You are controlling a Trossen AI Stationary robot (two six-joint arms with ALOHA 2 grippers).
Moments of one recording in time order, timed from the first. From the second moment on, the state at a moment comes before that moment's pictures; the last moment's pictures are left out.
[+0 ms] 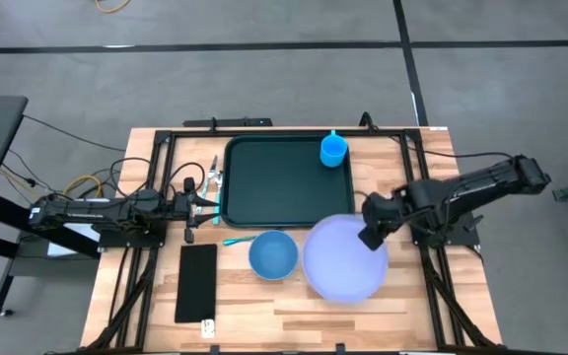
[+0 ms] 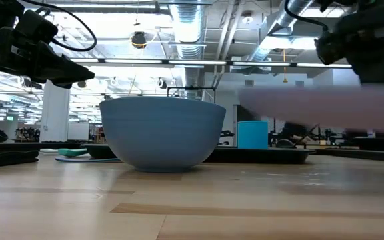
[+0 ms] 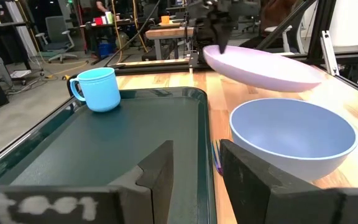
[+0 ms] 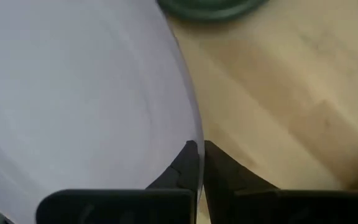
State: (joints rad) left arm 0.01 0.16 0.01 0.05 -0.09 0.08; right arm 0.17 1.11 0.81 -1.04 -0.04 0.97
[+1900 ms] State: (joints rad) left arm 0.01 0.16 0.01 0.05 -0.09 0.08; right arm -0.58 1.51 0.81 -0.54 -0.28 0.72
